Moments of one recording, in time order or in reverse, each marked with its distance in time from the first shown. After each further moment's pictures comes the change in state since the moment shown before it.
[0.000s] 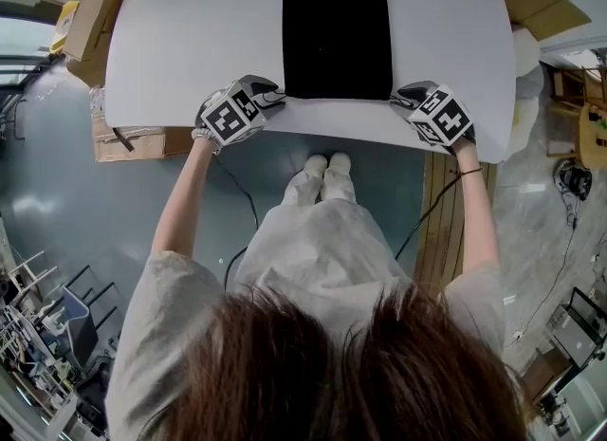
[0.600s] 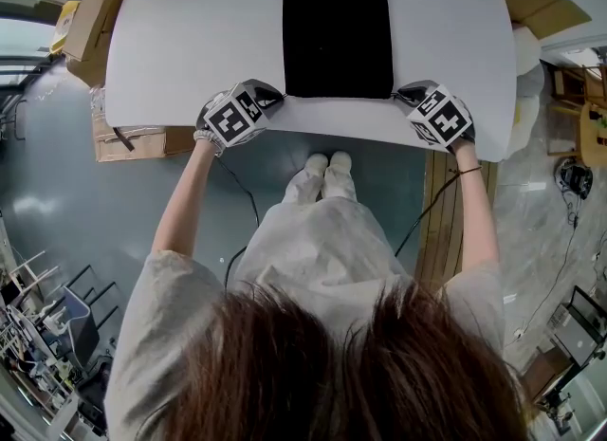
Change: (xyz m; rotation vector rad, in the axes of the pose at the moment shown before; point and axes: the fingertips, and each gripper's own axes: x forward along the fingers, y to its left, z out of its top) left arm 0.000 -0.008 -0.001 -0.013 0.032 -0.008; right arm 0.000 -0.005 -0.002 -0.019 0.014 -0.062
